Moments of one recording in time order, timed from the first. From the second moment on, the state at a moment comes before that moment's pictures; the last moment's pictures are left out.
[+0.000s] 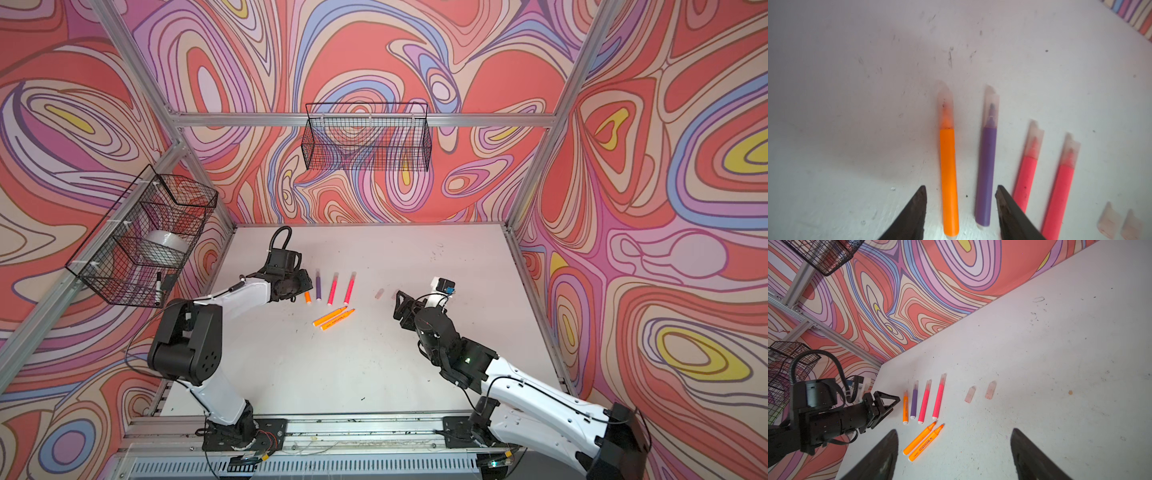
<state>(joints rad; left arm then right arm) -0.20 1.68 1.04 -0.25 -0.03 -0.58 0.86 0.90 0.62 -0.10 0.57 0.84</state>
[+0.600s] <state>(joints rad) -0.50 1.32 0.68 -0.19 0.08 -0.35 0.86 0.97 0.63 -0.06 0.55 0.83</state>
